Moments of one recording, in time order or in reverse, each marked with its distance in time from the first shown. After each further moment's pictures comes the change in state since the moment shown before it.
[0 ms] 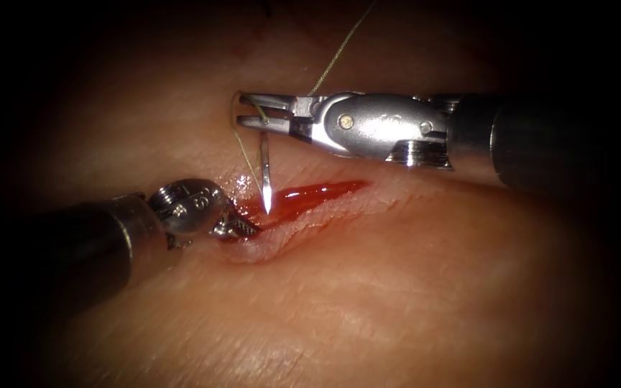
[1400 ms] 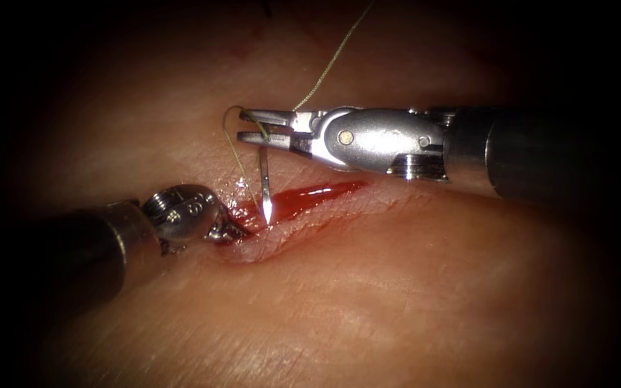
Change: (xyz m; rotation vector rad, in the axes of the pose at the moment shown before) right arm -0.001 -0.001 0.000 0.039 -0.021 -0.007; left arm -0.001 0.000 0.000 0.005 -0.001 0.009
